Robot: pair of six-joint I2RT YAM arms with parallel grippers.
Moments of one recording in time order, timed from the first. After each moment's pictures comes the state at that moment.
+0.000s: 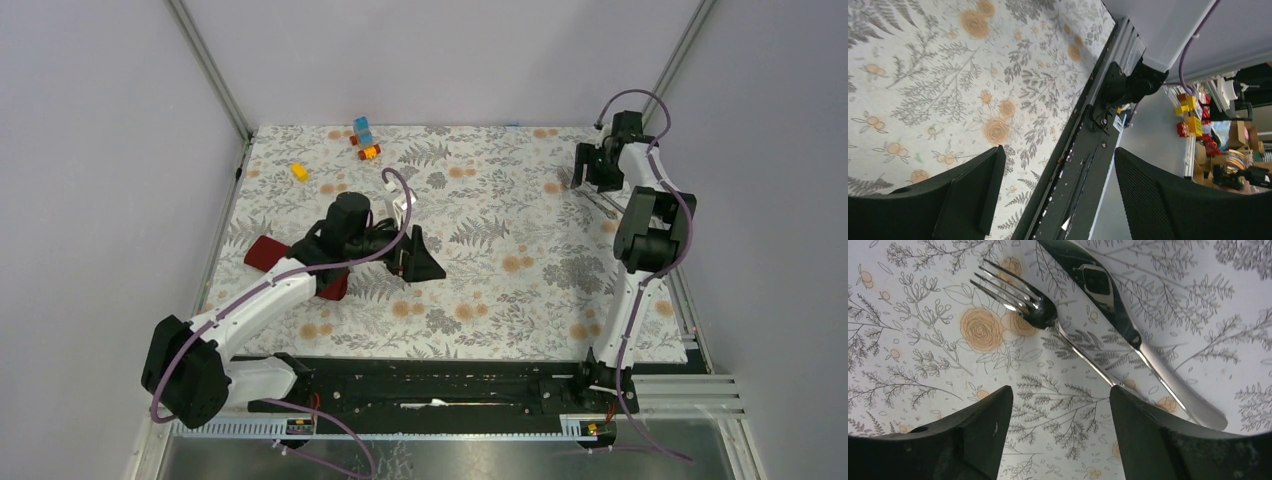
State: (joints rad) left arm -0.58 1.20 0.85 -0.10 0.74 -0.45; right arm -0.19 2.23 1.86 -0.72 -0.16 -0.03
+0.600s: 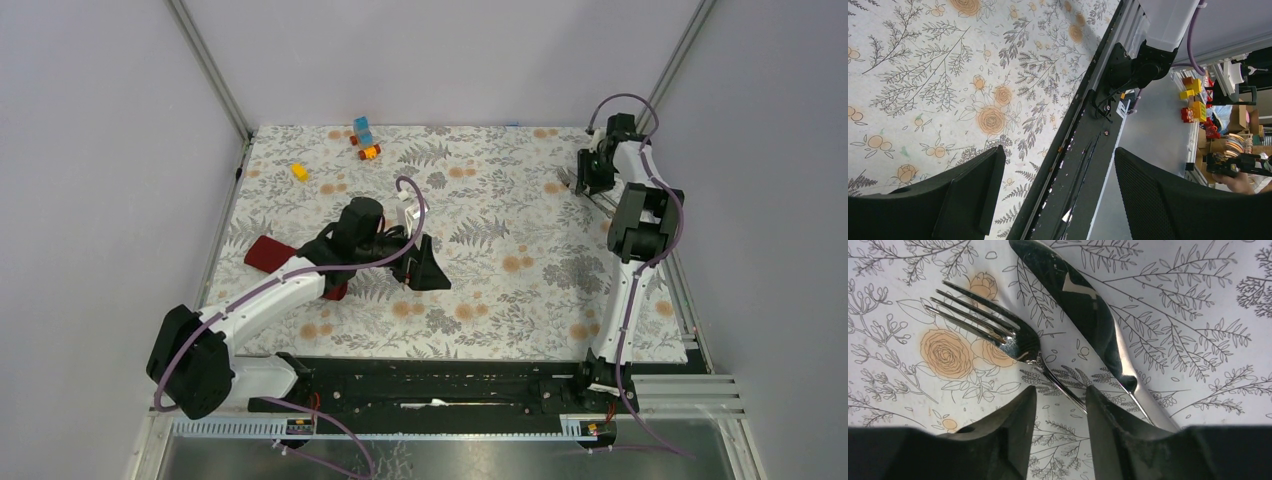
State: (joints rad) left arm -0.65 1.25 0.85 -0.13 0.73 -0.42; right arm -0.19 2.42 2.07 -0.80 -0.16 -0.15
